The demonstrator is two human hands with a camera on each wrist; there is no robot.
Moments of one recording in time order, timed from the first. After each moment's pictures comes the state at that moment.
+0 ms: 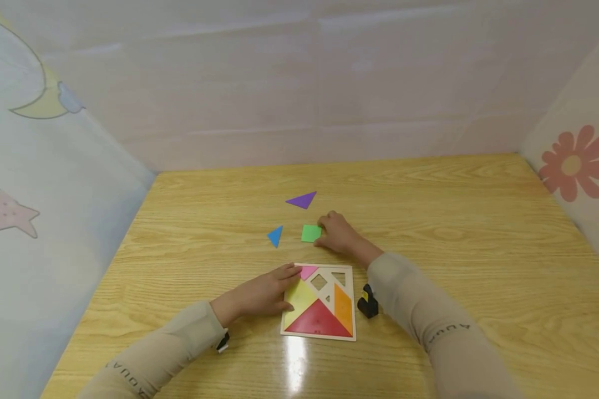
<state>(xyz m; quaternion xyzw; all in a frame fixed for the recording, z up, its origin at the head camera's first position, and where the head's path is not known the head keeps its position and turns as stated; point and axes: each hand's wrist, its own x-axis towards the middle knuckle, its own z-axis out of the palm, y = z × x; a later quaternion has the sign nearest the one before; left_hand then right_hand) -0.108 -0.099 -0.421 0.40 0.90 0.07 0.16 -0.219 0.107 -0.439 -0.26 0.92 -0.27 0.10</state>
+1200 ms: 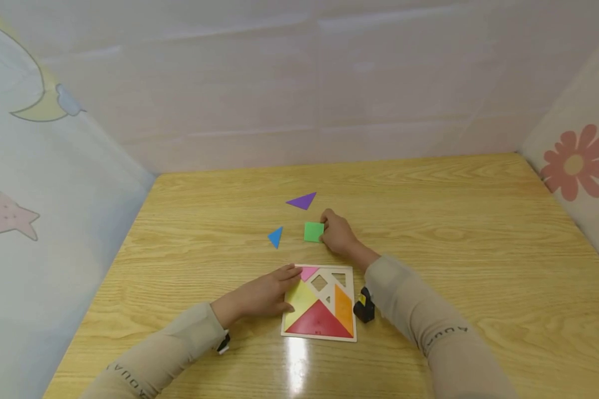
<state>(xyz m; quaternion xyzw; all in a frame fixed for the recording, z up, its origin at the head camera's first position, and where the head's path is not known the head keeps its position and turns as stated) -0.108 -0.098 -0.423 0.39 0.90 0.07 0.16 -0.215 0.101 -0.444 -0.15 0.88 -0.45 0.10</state>
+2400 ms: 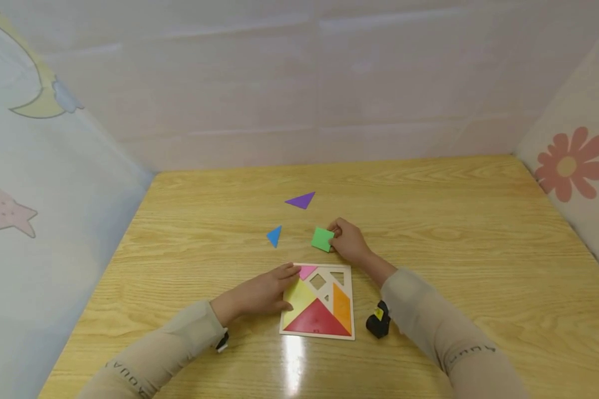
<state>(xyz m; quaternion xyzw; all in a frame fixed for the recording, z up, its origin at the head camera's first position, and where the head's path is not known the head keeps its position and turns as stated) -0.107 -0.099 -0.420 0.39 0.90 0.08 0.17 -0.192 0.122 -0.445 -0.08 0.82 -0.55 0.13</state>
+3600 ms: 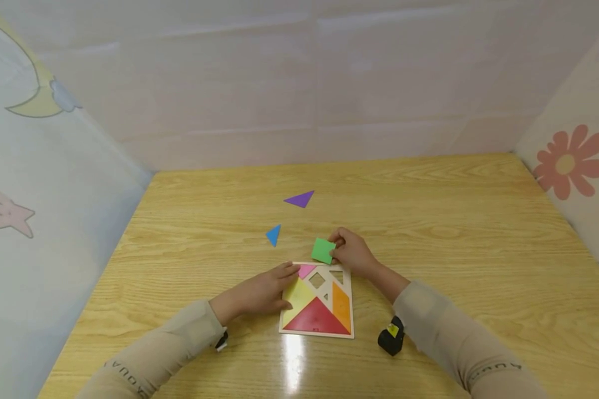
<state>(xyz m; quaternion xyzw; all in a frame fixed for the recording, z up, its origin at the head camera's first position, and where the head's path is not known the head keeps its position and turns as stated) -0.107 -0.099 -0.421 0.39 0.91 0.08 0.16 -0.164 0.132 -0.438 -0.11 0.78 -0.59 0.18</state>
